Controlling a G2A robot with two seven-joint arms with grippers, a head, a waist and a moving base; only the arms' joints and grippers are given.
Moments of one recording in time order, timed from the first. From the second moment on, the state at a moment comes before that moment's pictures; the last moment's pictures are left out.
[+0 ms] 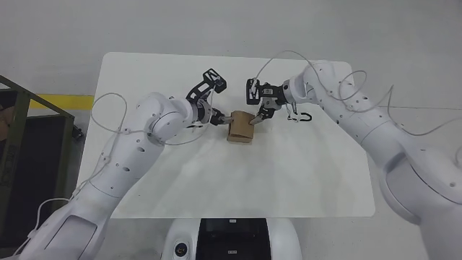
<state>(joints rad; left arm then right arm) 0.98 -1.10 -1.02 -1.60 0.90 -0.26 -0.96 -0.29 -1.32 0.24 -0.71 -1.11 -1.01 -0.01</state>
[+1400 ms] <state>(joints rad) 0.95 -1.11 -1.03 -1.54 0.90 -0.25 -0.94 -0.27 -1.36 0.19 -0.67 -1.08 -1.01 0.00</state>
